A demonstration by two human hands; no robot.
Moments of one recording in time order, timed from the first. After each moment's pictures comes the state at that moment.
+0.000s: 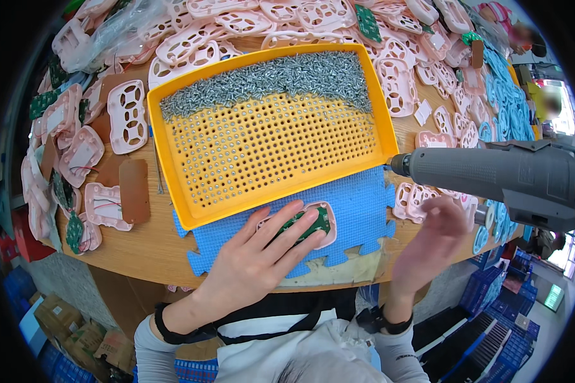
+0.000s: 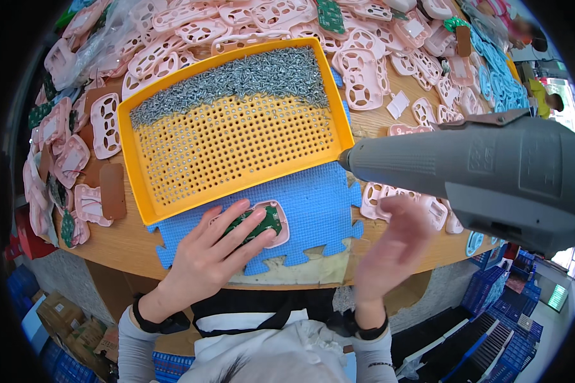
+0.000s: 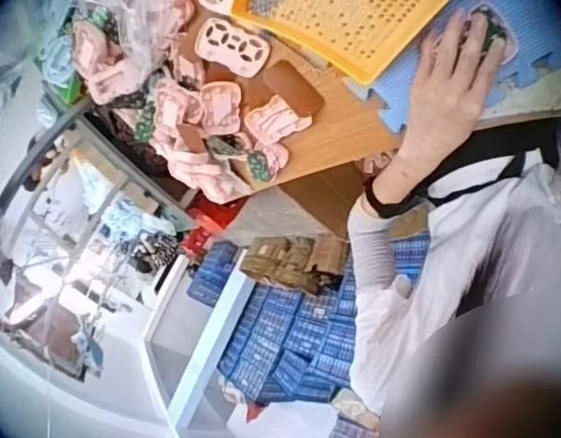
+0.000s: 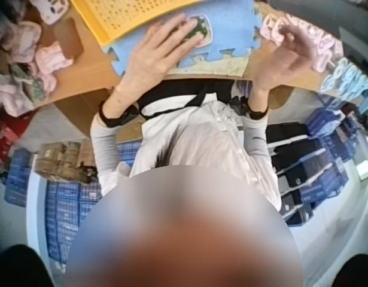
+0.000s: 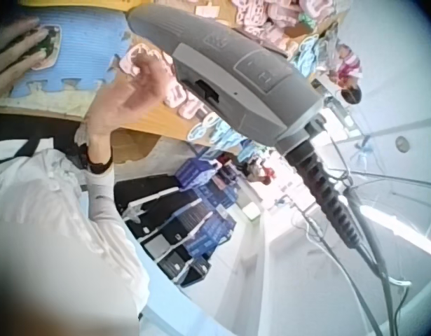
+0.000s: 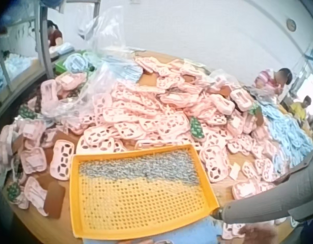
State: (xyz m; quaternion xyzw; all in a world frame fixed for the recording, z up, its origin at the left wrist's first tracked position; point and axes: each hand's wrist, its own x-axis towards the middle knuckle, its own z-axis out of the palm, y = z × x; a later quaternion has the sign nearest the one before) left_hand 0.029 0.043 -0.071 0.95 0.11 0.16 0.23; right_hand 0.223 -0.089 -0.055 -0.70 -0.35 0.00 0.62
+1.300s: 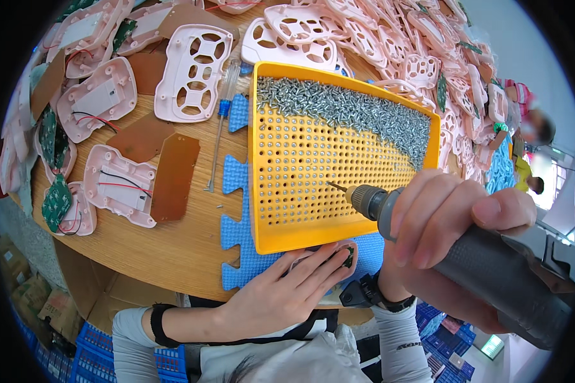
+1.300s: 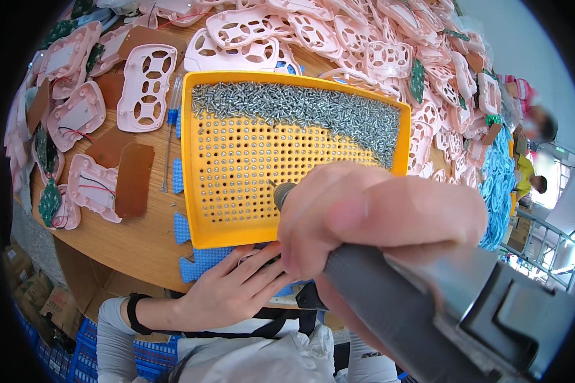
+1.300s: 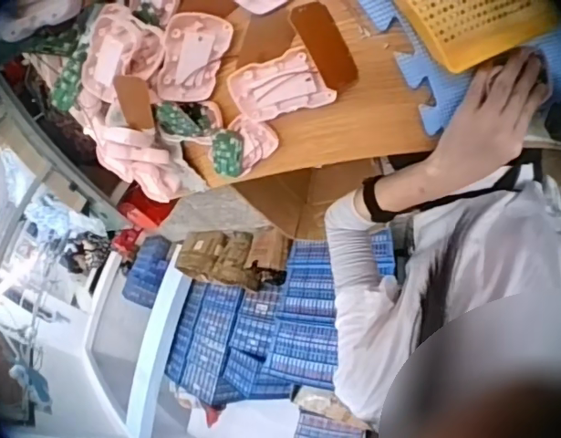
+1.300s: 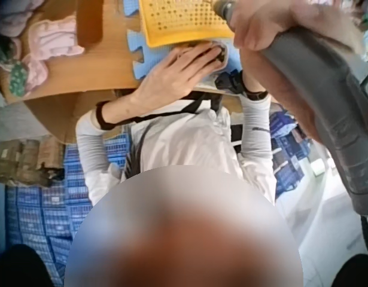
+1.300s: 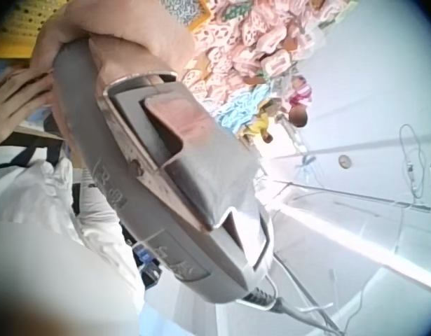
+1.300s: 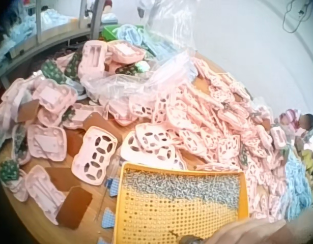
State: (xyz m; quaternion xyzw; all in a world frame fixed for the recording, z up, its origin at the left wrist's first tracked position) left_hand -0.006 0.039 -0.079 0.94 0.13 0.15 0.27; right_hand 0.168 0.090 0.011 -0.41 -0.62 0.38 0.55
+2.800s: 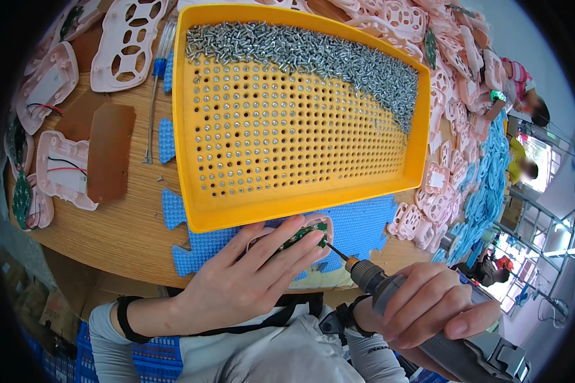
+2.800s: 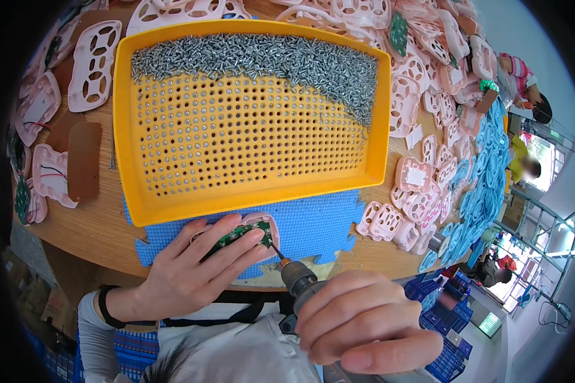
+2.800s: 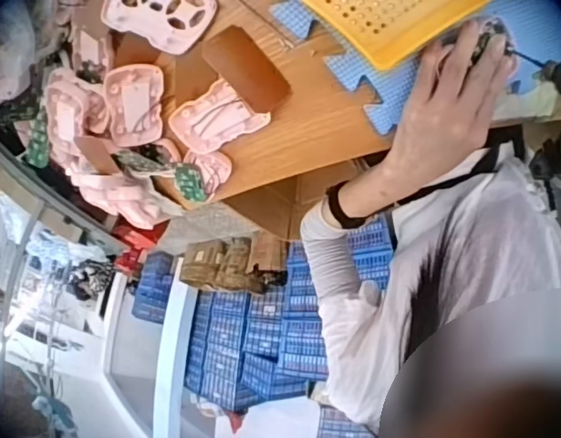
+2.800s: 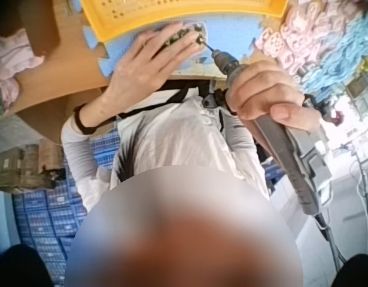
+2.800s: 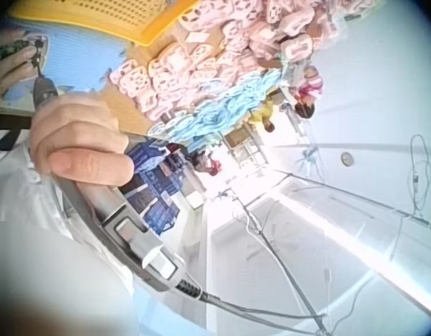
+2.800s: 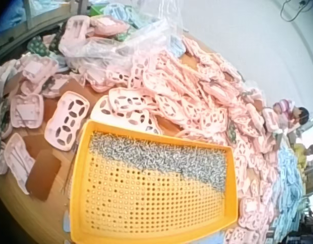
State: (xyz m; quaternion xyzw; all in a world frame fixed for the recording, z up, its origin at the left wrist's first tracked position) left_hand 0.001 0.036 -0.077 0.93 0.17 0.17 0.28; right_hand 0.187 -0.007 0.000 -0.39 -0.60 0.31 0.63
